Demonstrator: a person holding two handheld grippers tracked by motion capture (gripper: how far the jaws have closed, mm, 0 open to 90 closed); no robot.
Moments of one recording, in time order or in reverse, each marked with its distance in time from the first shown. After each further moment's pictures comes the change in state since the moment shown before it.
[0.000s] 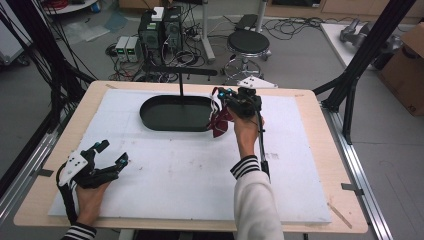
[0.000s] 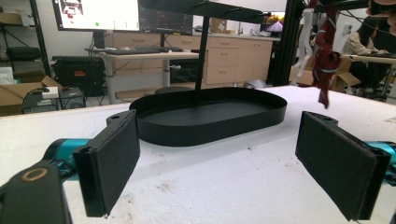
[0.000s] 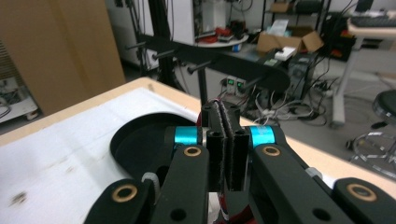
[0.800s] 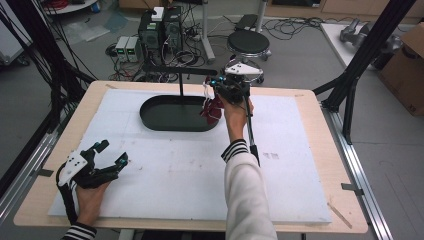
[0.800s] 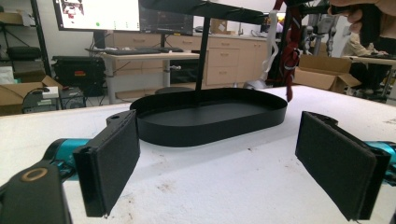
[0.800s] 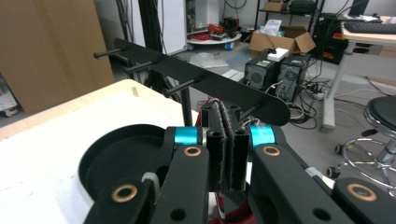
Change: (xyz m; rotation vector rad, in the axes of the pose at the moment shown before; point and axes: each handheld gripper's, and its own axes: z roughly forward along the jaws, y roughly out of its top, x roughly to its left) left arm 0.000 0.000 0.000 -0.003 0.002 -0.003; right arm -0.010 0.018 0.049 0.019 -0.033 -0.037
